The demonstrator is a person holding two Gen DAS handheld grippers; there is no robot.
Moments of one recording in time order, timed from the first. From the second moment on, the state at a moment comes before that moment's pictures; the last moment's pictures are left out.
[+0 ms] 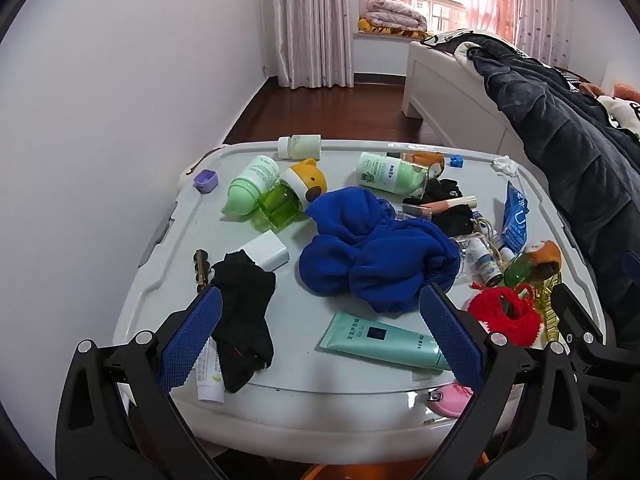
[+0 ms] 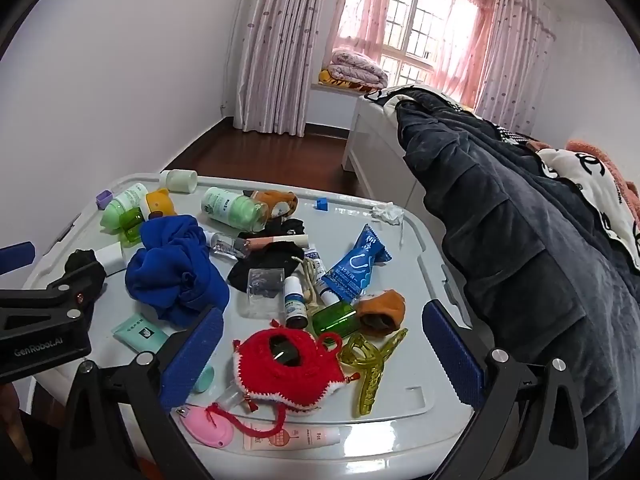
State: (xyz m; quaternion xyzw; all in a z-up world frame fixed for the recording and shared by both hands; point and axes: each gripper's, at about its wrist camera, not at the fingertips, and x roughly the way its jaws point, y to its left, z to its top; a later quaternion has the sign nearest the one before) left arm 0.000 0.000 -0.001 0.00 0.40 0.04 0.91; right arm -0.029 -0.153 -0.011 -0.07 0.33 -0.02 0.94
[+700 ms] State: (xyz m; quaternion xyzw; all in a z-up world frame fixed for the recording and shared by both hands) left arm -0.007 -0.004 0.004 0.01 0.37 0.03 0.93; right arm -0.028 -0.165 -0.005 -0.02 0.34 0.01 0.94
